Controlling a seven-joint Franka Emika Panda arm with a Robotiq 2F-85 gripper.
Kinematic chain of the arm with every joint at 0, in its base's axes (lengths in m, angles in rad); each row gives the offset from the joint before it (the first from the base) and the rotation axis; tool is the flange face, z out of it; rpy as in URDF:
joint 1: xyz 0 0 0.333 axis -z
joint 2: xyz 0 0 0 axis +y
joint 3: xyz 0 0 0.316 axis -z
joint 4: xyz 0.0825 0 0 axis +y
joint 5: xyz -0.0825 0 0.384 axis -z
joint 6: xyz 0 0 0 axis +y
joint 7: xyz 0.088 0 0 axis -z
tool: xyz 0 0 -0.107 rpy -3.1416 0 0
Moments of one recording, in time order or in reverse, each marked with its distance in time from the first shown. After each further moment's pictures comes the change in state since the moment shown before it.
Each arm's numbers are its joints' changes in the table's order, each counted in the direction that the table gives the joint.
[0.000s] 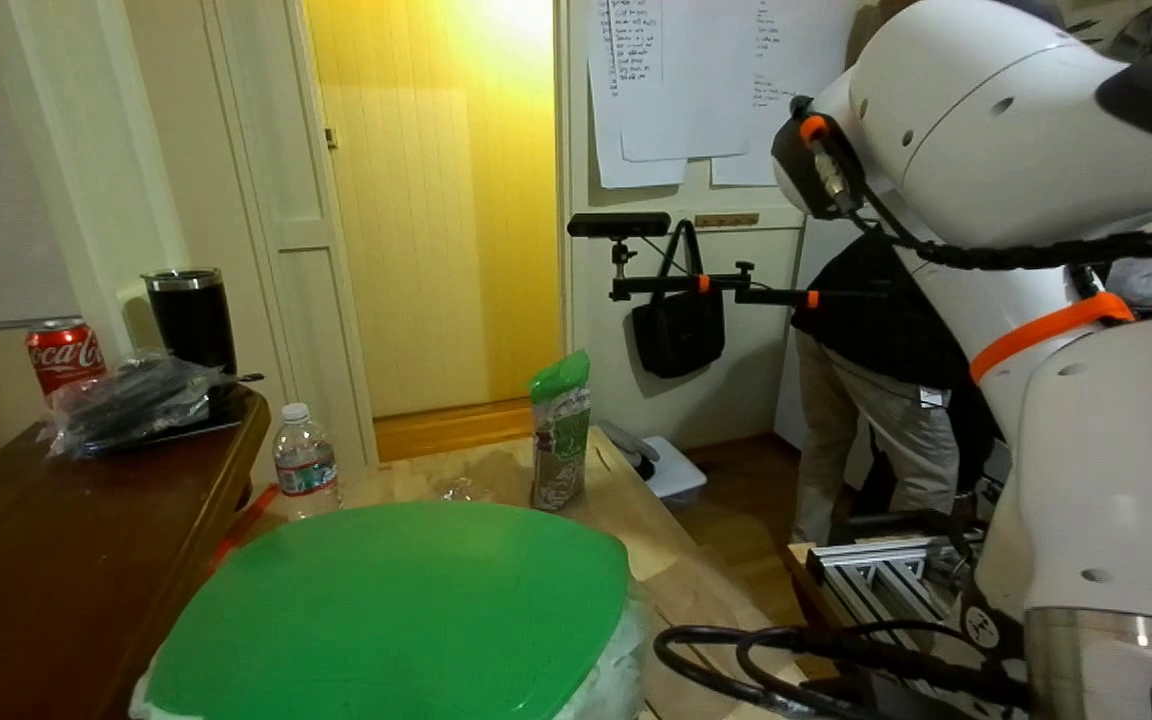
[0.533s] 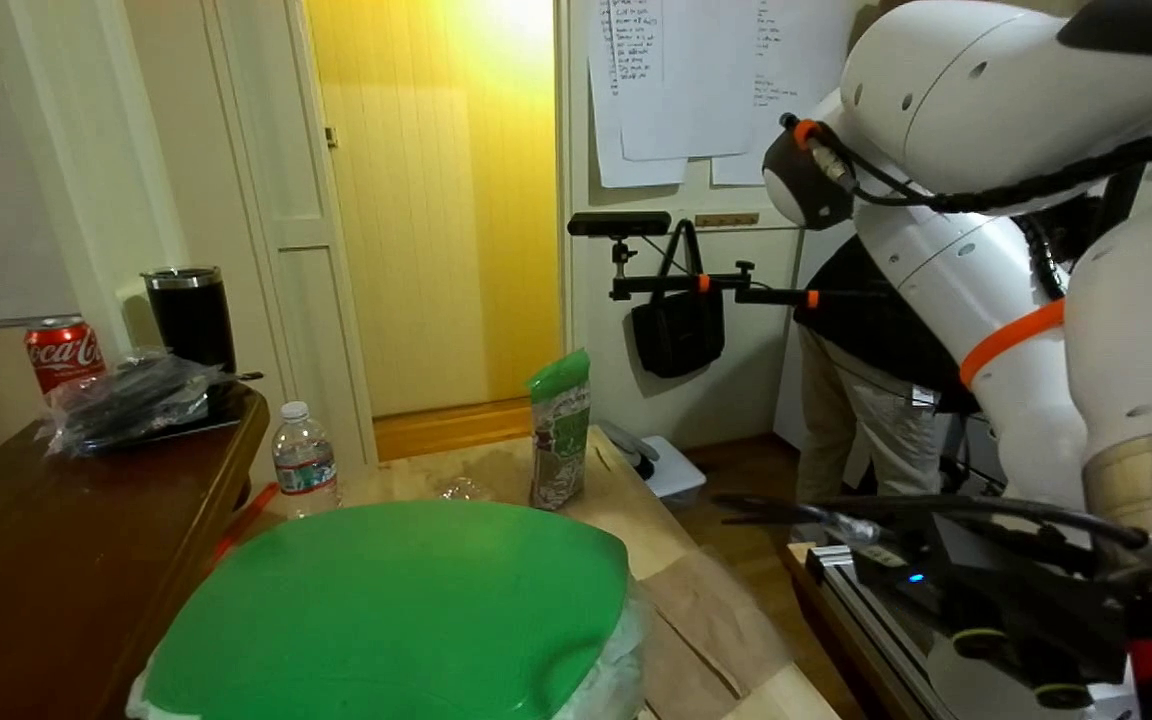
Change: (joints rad) arm 0.100 0.128 -0.242 -0.006 -0.207 -0.096 -0.144
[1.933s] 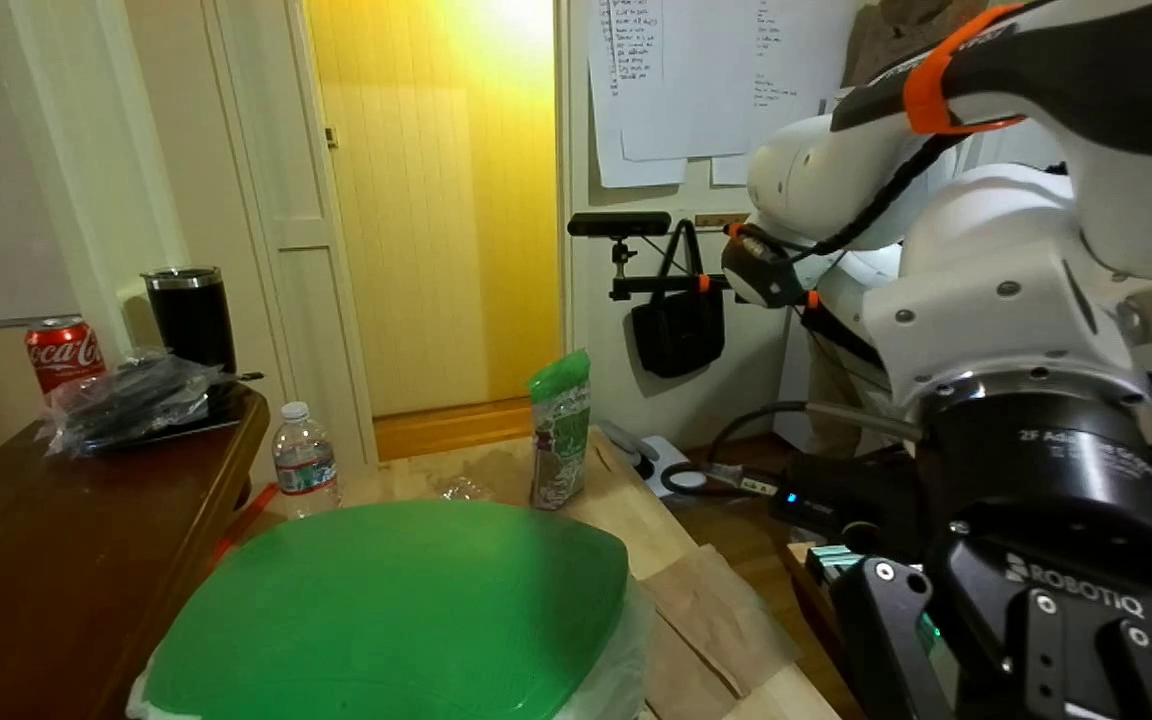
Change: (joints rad) arm 0.118 0.382 -0.031 -0.002 -0.099 -0.072 0.189
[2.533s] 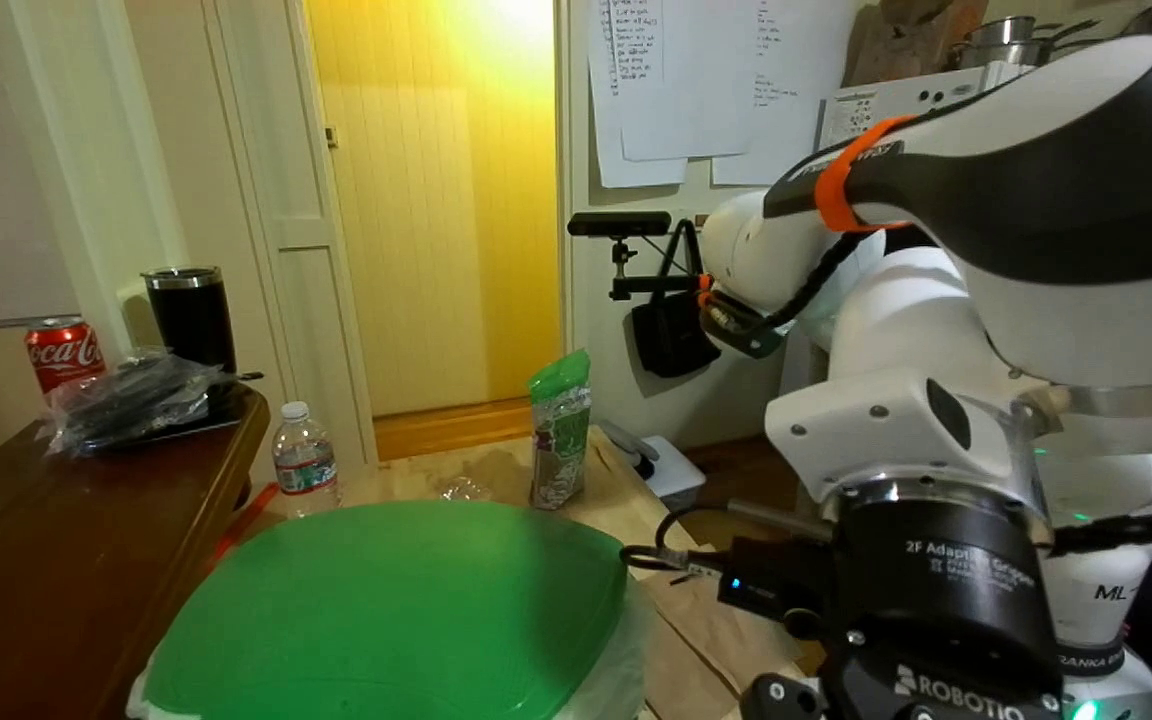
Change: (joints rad) arm -0.078 0.148 0.208 0.000 0.205 -0.041 0.022
